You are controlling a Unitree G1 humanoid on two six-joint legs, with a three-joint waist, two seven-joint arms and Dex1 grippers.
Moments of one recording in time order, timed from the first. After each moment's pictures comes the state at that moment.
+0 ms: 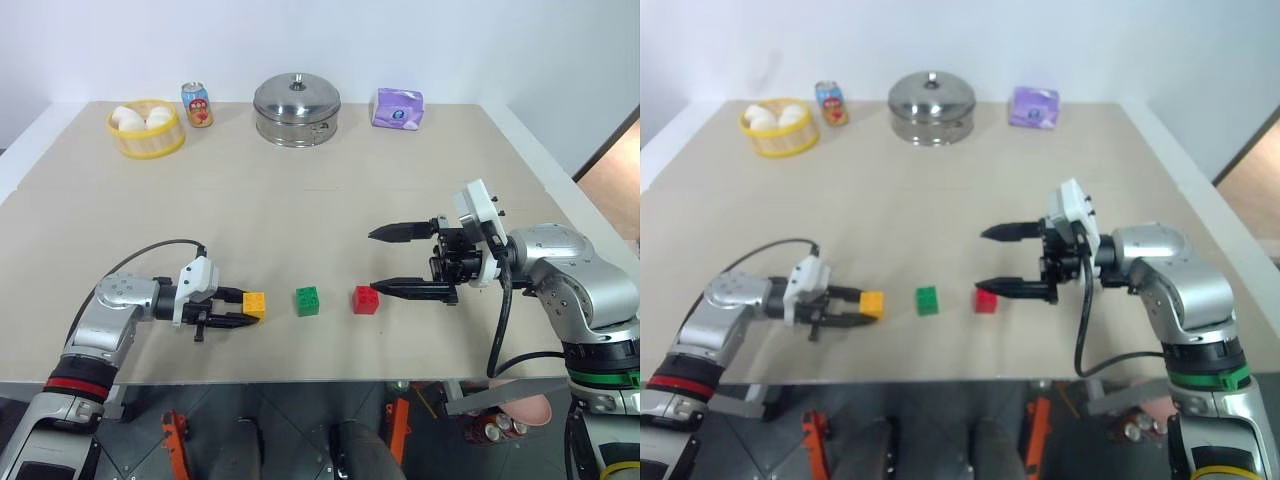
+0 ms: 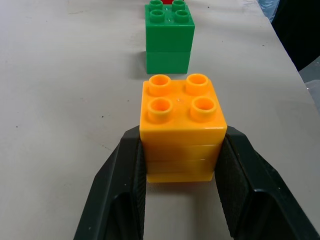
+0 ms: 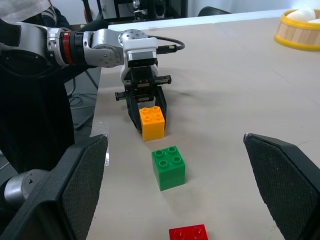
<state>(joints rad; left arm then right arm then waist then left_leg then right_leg) -0.44 0.65 -0.12 0.32 -0.32 -0.02 -1.42 -0.56 -0.76 -0.02 -0.16 0.61 0.56 1.28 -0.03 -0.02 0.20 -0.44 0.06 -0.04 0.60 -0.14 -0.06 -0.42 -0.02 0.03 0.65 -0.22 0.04</state>
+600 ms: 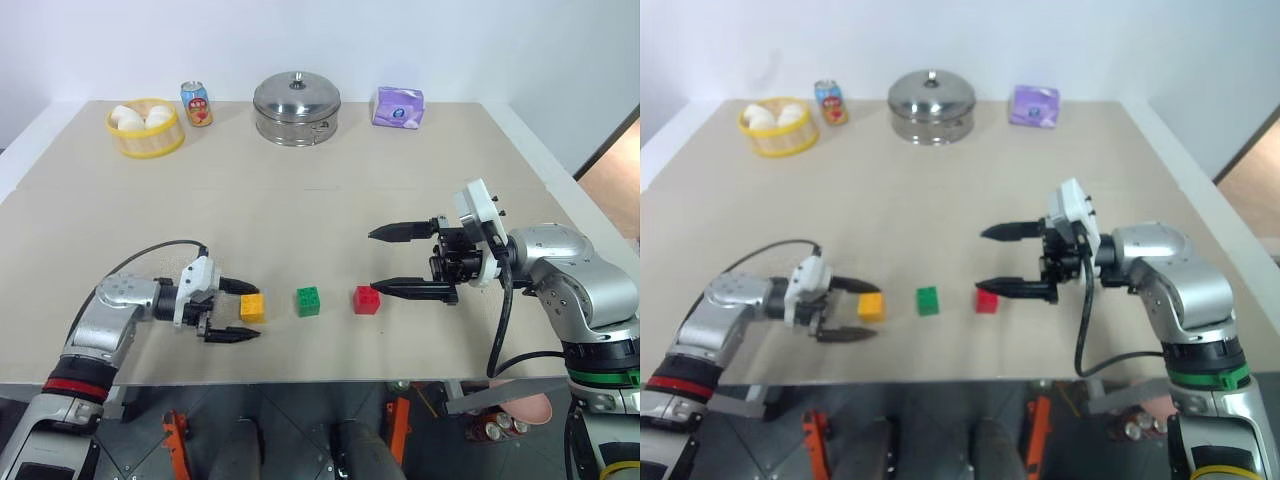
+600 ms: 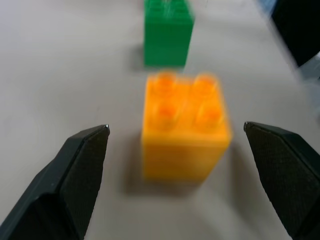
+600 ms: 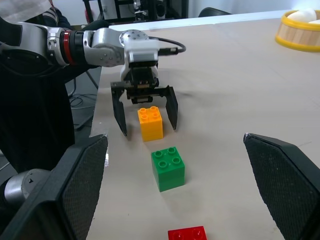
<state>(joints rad) -0.43 0.66 -0.11 0.23 -0.38 0.10 -1.44 -0.57 -0.76 -0.02 -0.16 0.62 0.55 1.29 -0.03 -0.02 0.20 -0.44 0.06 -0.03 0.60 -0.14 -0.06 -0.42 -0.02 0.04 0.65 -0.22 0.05</state>
